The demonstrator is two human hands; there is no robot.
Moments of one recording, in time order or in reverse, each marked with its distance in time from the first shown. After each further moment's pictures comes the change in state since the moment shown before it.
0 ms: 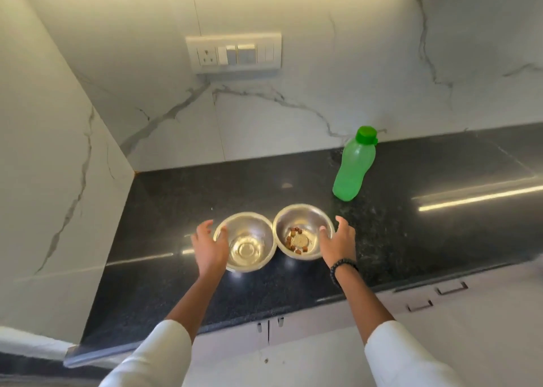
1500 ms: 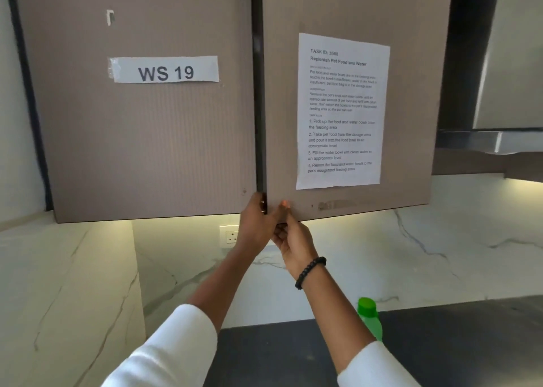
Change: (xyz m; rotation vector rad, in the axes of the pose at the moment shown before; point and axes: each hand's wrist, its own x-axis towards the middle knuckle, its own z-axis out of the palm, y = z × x) left_hand -0.045 0.402 -0.062 -0.211 -0.028 0.812; right_hand -0.019 -0.360 -0.149 1.286 -0.588 -0.421
